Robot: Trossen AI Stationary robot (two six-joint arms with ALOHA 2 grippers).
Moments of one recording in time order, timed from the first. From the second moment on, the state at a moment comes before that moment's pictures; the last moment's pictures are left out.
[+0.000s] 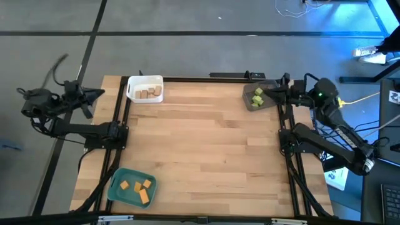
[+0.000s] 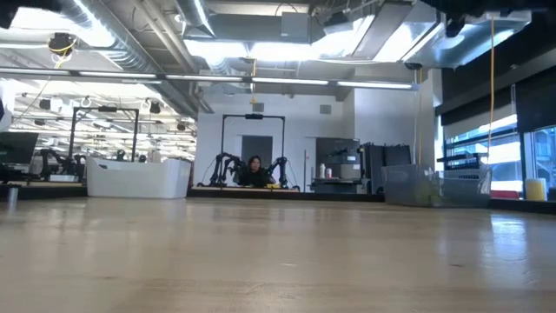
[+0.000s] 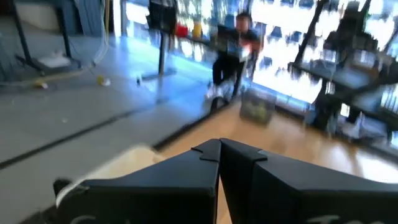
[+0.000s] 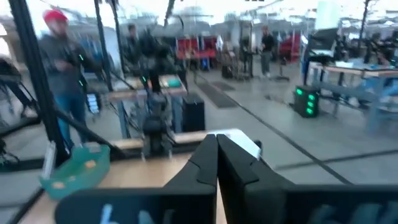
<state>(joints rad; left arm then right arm) -0.02 0.00 1.05 -1.12 -0.62 -0.26 -0.82 0.47 0.67 -0.10 -0.68 0.09</state>
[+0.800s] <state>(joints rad) -0.02 0.01 1.04 -1.14 -0.58 -0.26 -0.82 0.46 0.17 0.62 -0.70 0.29</state>
